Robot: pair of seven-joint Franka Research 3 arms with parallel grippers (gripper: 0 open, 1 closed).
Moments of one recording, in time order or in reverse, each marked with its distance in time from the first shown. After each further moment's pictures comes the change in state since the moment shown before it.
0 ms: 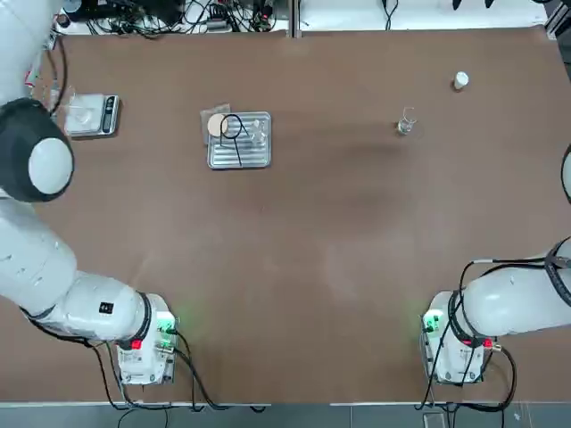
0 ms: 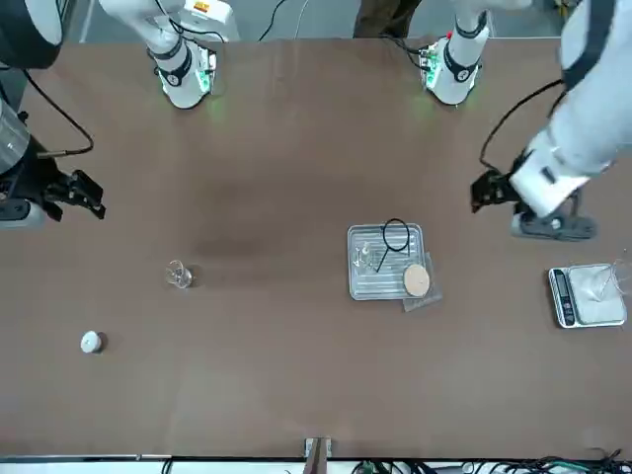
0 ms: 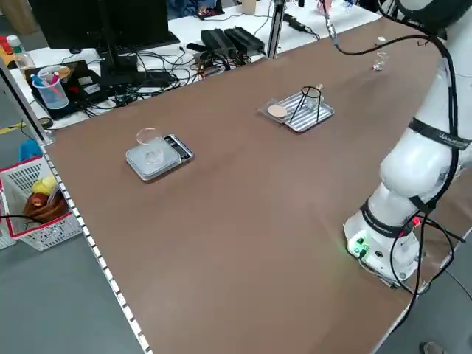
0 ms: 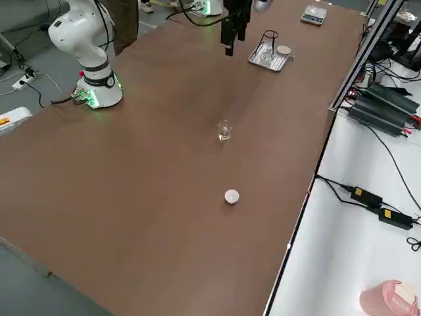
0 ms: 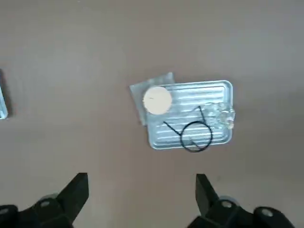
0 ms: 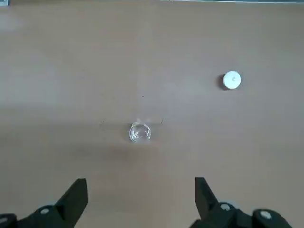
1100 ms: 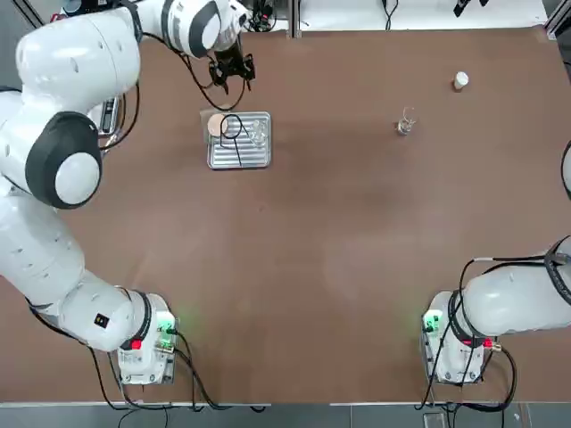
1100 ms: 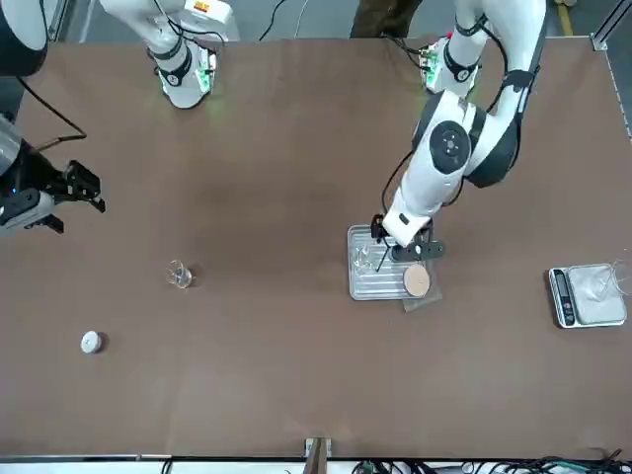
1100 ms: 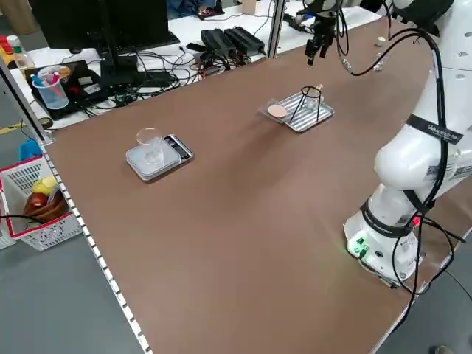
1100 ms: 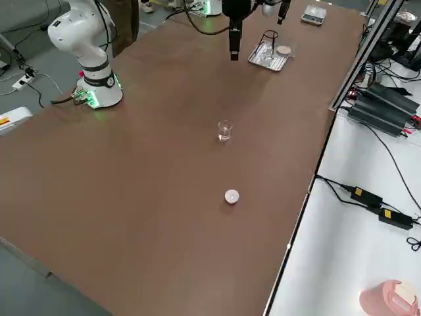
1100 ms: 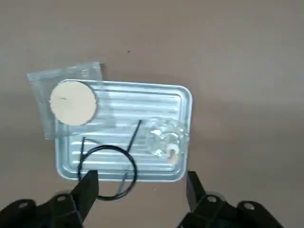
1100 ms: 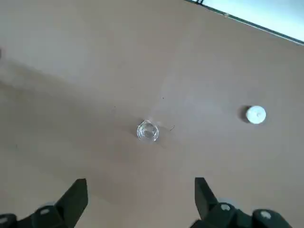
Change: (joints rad) left arm -0.203 0.079 -0.043 -0.400 0.012 0.602 -0.354; right arm -0.031 0.008 -0.005 -0.003 0.106 -0.002 -0.409
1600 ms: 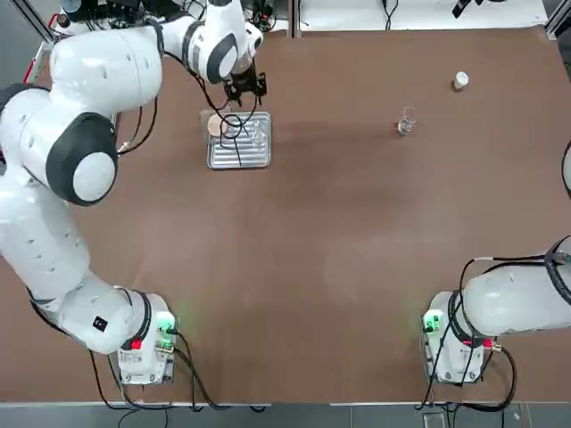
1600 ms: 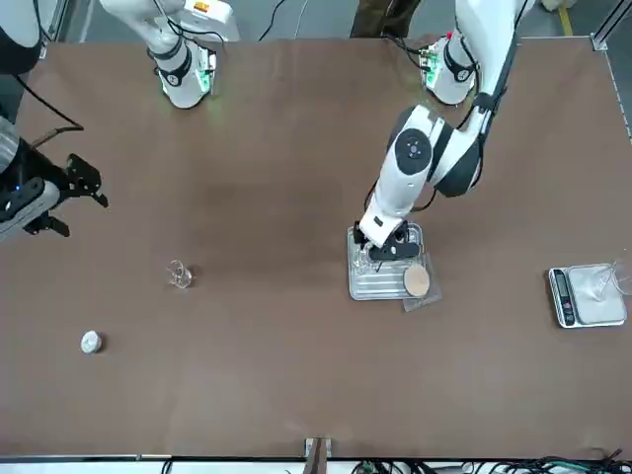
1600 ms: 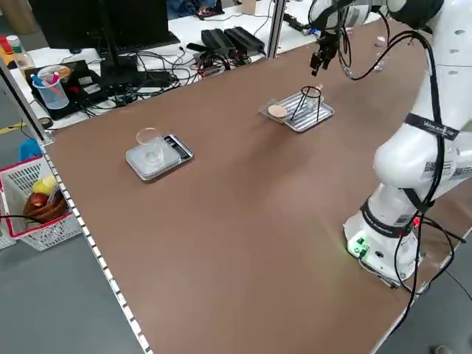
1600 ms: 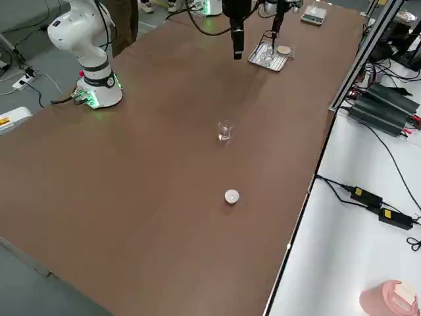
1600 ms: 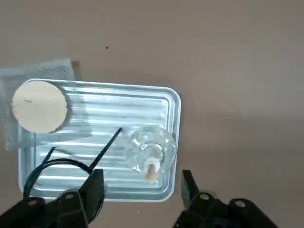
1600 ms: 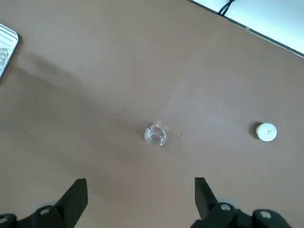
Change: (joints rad) left arm -0.047 0.093 -0.001 -0.023 0.055 0.137 -0.071; right arm -0.006 0.000 0.002 0.000 0.044 -0.003 -0.109
